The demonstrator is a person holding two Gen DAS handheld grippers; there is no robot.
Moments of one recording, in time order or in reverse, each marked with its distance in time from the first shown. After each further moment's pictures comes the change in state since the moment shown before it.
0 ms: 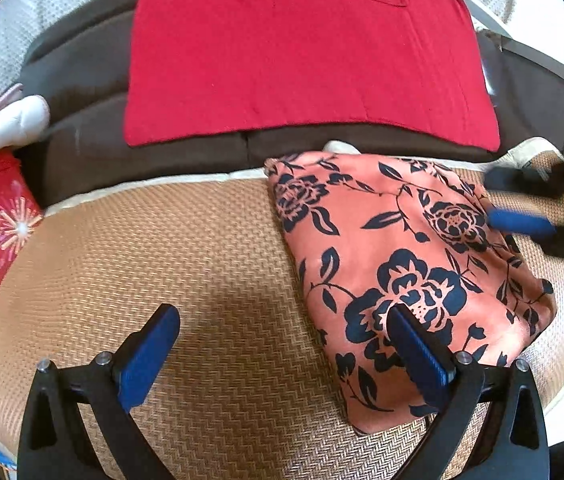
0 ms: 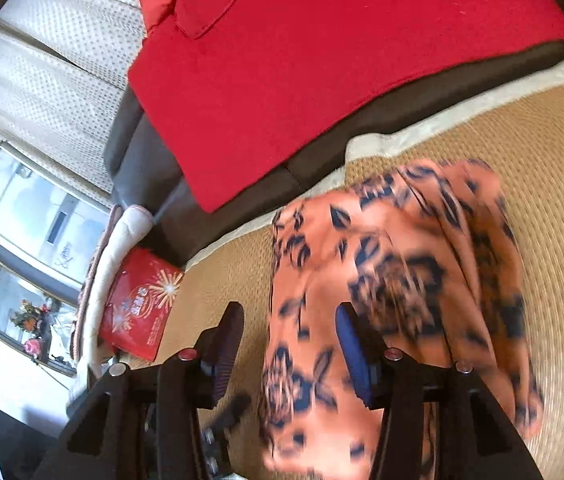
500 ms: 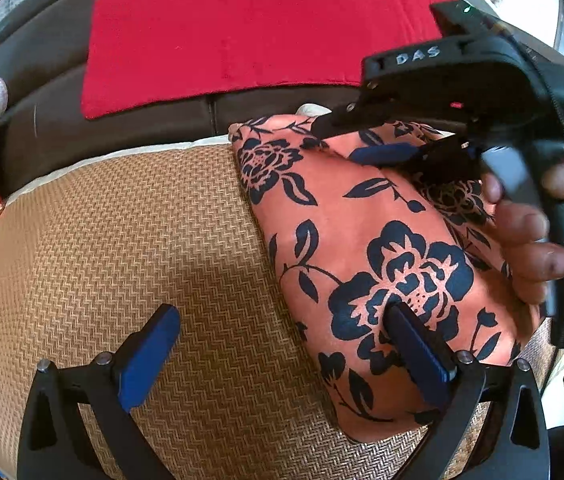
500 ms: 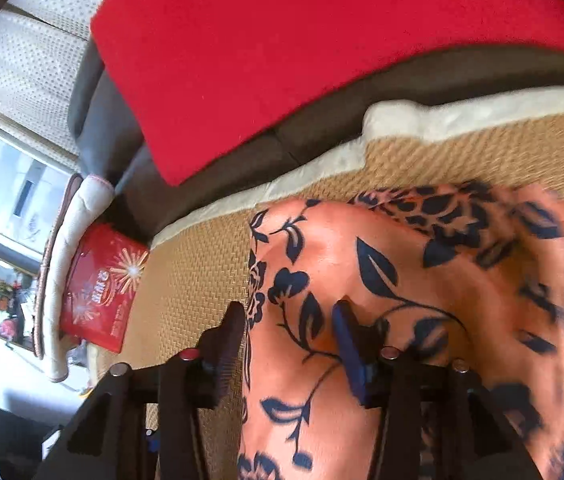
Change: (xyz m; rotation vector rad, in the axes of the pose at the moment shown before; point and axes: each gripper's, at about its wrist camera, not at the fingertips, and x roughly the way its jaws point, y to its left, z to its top) left arm 0.040 -0.002 -0.003 0.034 0.114 -0.128; right arm 0.126 0.001 0.055 -0.052 0.179 -0.070
